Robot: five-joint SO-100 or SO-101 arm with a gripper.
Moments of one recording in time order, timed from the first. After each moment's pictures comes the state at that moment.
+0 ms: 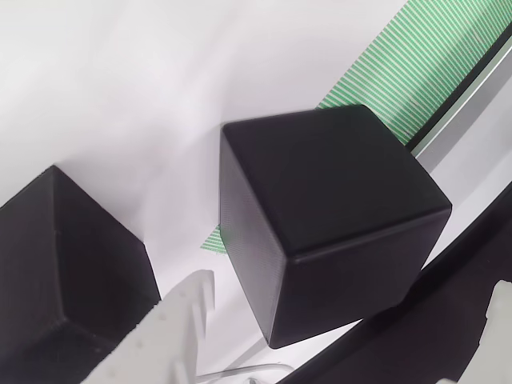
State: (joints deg) arm 7.5 47.5 44.3 66.3 -47.1
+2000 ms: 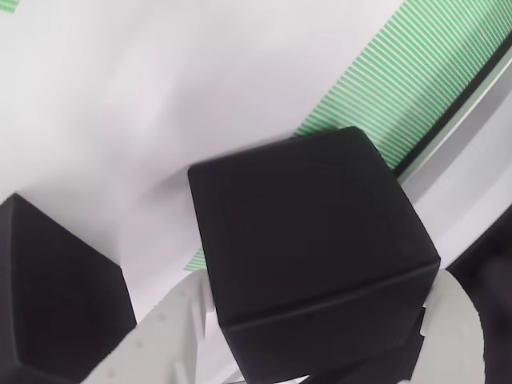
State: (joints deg) arm 7.0 35.2 28.5 70.6 -45.1
